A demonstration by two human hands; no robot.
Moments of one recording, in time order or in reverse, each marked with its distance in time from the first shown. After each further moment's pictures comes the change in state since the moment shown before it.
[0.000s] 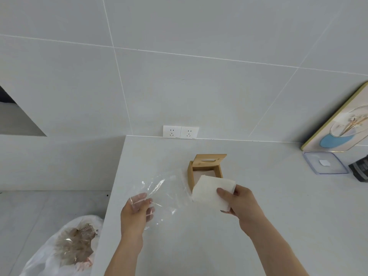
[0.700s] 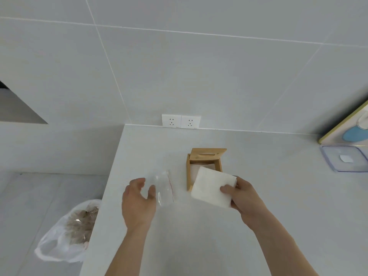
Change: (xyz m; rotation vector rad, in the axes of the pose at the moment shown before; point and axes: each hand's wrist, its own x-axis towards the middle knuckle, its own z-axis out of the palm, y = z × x) left_hand 0.002 -0.004 0.056 0.806 0.295 0.332; right_hand 0.051 0.006 -0.030 0.032 -0.140 0.095
